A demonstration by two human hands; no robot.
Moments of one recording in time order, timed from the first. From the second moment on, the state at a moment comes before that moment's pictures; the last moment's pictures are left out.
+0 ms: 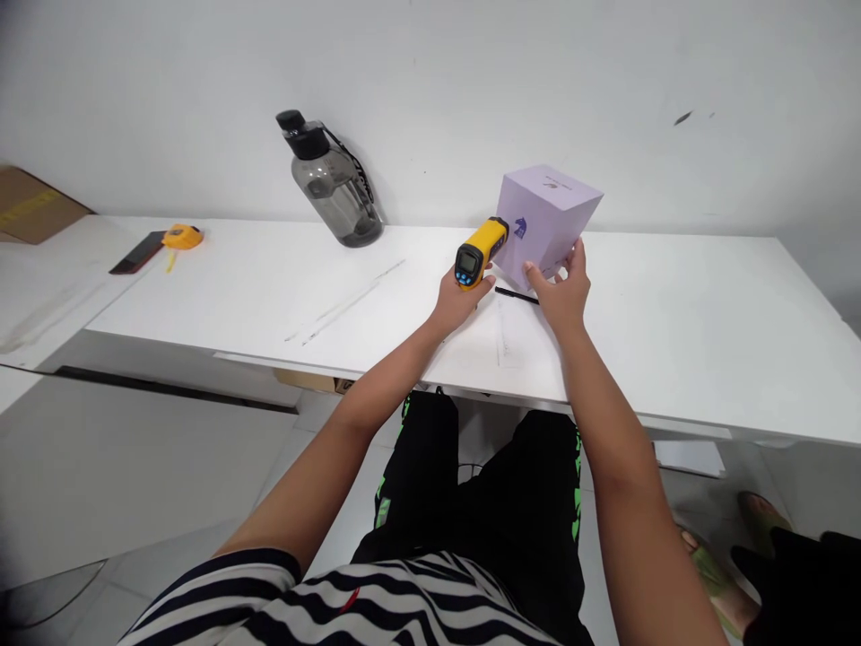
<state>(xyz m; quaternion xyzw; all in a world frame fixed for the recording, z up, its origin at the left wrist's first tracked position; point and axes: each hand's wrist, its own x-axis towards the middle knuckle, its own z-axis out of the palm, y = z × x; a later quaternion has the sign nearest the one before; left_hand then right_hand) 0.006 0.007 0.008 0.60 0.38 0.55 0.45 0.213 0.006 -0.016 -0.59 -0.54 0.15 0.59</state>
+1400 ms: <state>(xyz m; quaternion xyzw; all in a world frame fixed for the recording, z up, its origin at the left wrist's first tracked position) 0.007 0.013 0.004 0.60 0.38 0.48 0.52 0.222 0.003 -0.016 -0.58 -0.57 0.15 0.56</state>
